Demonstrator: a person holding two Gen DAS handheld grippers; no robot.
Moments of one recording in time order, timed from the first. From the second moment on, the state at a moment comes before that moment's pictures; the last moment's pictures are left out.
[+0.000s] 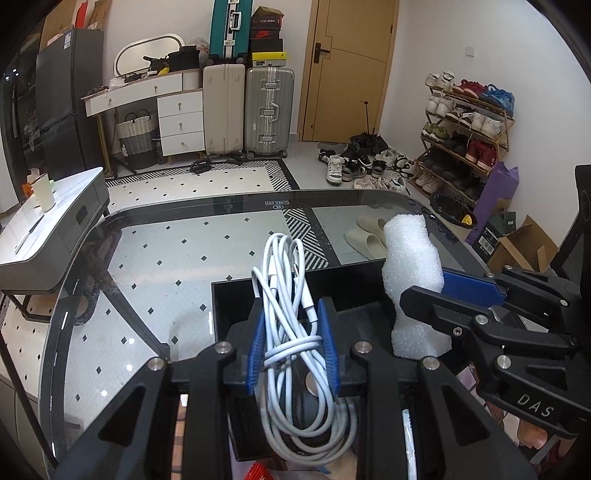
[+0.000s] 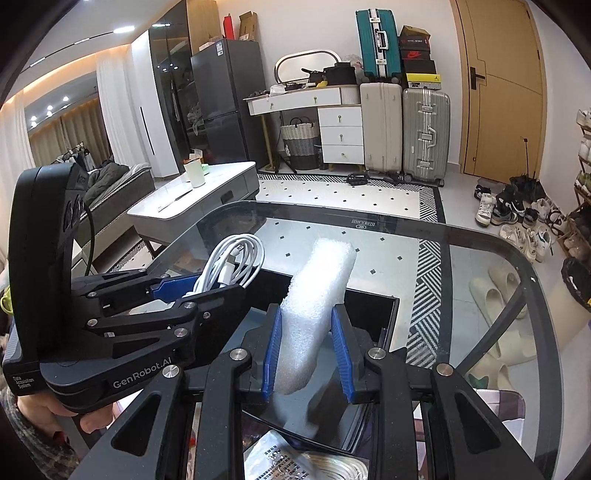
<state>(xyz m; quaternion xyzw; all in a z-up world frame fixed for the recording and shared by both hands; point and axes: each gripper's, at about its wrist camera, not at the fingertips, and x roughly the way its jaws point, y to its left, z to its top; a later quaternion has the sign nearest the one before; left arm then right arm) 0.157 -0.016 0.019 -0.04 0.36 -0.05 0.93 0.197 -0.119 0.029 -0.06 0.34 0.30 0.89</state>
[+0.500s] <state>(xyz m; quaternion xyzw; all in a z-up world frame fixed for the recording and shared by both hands) 0.165 -0.023 0.013 -0.03 0.38 -0.06 0.92 0.214 -0.120 0.008 -0.05 0.36 0.30 0.88</state>
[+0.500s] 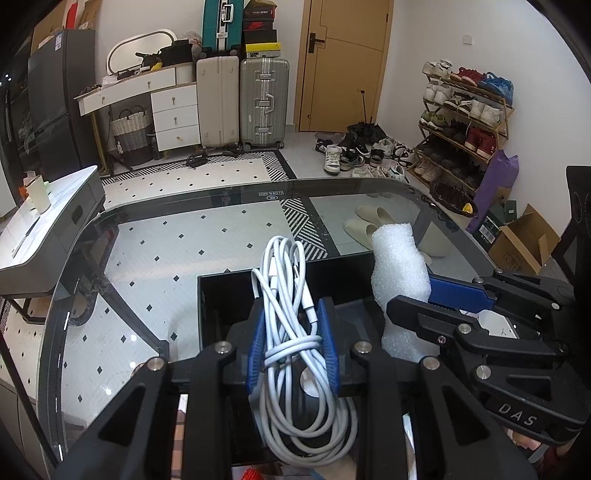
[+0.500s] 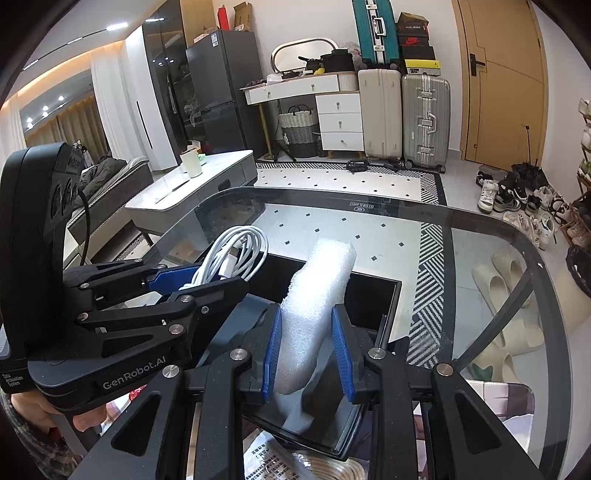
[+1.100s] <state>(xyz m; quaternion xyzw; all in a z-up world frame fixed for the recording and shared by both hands) 0.154 -0.018 0.024 -0.03 0.37 -0.05 0.93 0.217 -0.125 0.011 -0.05 0.37 0.30 0.88</state>
